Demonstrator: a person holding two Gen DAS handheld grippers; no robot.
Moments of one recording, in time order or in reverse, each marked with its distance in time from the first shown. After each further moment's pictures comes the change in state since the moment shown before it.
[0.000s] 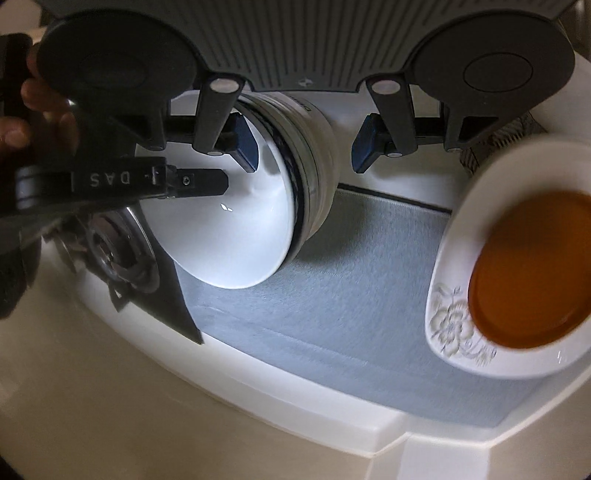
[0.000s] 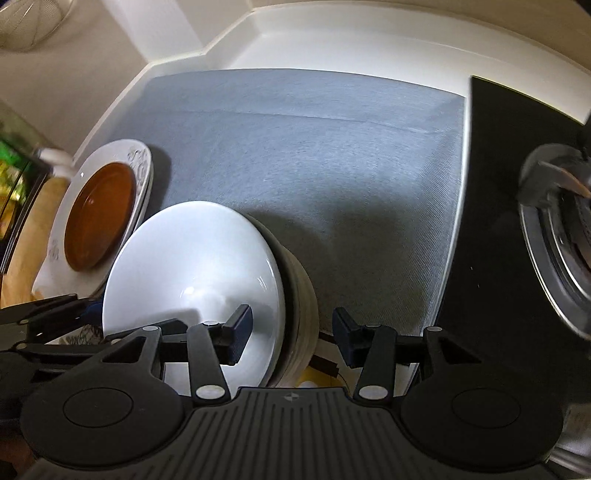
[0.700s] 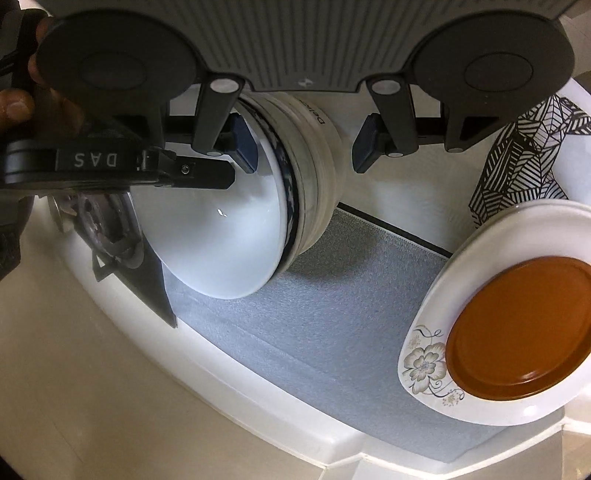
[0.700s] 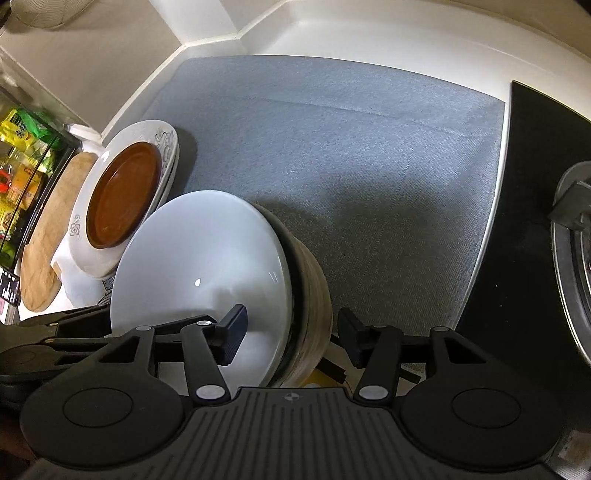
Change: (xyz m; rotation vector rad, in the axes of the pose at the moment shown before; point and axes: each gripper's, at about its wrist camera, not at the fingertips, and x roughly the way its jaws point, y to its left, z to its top) left arm 0.006 -0.002 -0.013 -0.161 -0.014 0.025; right arm 0.006 -0.009 0.006 -0.082 0.038 0.094
